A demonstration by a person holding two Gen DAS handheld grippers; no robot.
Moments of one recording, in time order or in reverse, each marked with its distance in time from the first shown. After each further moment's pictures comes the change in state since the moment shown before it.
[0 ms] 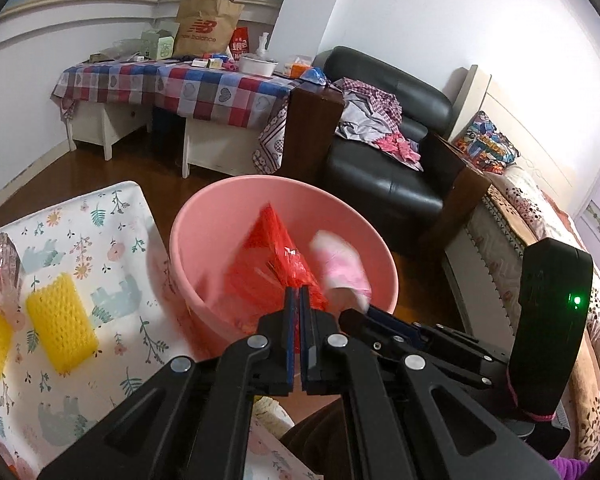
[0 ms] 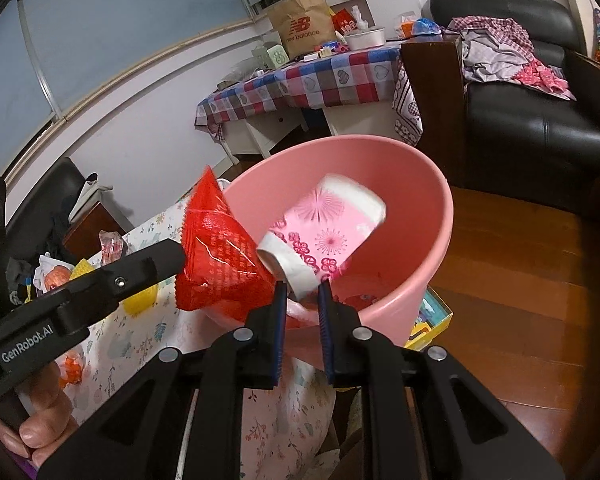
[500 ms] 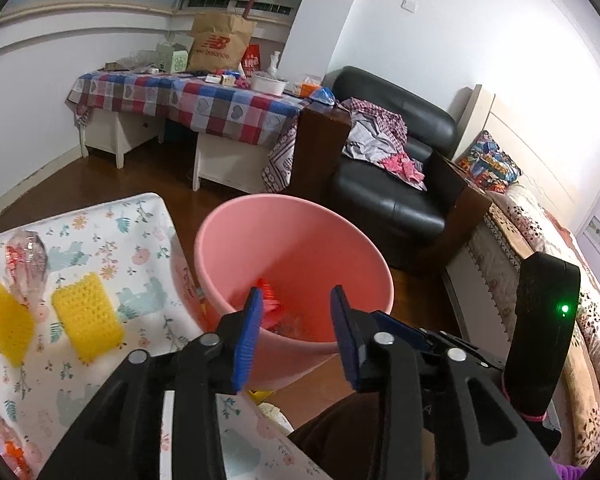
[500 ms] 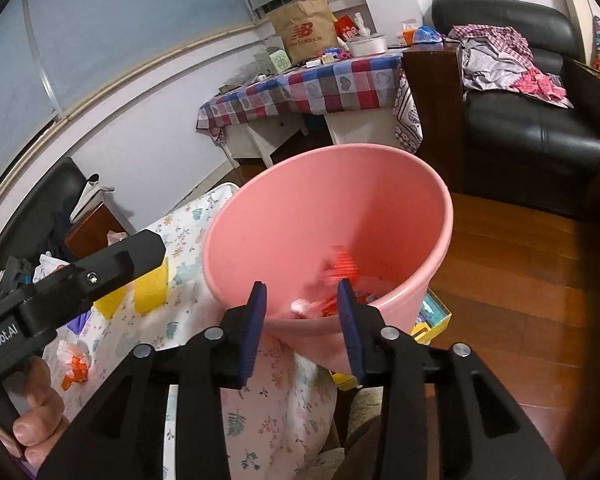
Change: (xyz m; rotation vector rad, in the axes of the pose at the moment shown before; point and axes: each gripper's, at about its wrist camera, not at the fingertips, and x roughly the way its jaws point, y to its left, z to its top) left arm -0.045 0.002 -0.006 -0.030 -0.071 0.025; right arm -0.015 0.013 -0.003 -0.021 -0.021 -0.001
